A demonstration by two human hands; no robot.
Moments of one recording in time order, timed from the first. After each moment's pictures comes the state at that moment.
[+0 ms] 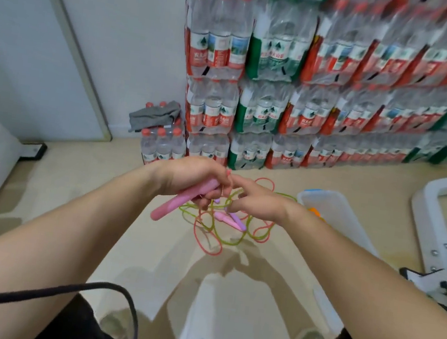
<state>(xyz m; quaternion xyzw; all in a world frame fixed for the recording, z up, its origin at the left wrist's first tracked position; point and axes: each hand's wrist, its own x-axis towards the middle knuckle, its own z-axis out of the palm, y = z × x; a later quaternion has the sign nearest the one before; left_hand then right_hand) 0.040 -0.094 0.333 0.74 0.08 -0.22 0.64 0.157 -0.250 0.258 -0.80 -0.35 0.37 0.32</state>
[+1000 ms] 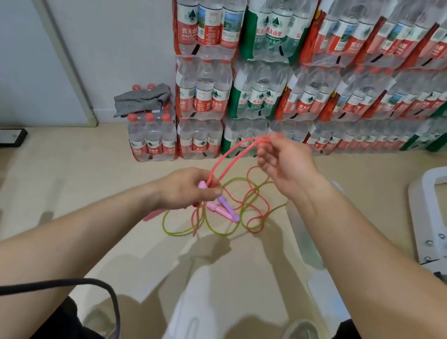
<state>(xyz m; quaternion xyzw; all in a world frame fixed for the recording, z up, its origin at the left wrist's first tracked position) 0.045 -0.095 0.278 0.88 0.13 -0.12 0.43 0.183 -0.260 0.314 -0.60 0.02 0.29 0.75</state>
